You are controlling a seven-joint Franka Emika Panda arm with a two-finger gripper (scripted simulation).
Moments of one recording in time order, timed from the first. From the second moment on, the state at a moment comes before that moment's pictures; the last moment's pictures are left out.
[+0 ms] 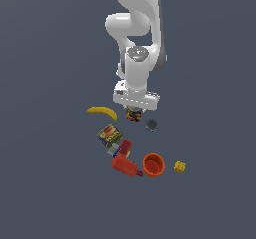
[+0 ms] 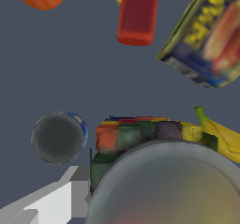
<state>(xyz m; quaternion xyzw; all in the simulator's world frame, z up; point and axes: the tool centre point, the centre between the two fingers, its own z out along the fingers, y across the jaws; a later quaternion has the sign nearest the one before) -0.100 0.033 0.113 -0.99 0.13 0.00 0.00</state>
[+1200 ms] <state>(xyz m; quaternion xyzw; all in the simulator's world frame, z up) 0.013 -0.087 0.289 -0.99 0.13 0.00 0.00</state>
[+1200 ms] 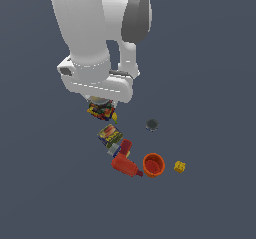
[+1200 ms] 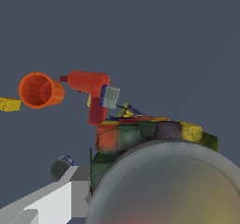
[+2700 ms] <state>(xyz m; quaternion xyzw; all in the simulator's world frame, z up) 0.106 -0.176 0.421 -0.99 0.13 0.00 0.00</state>
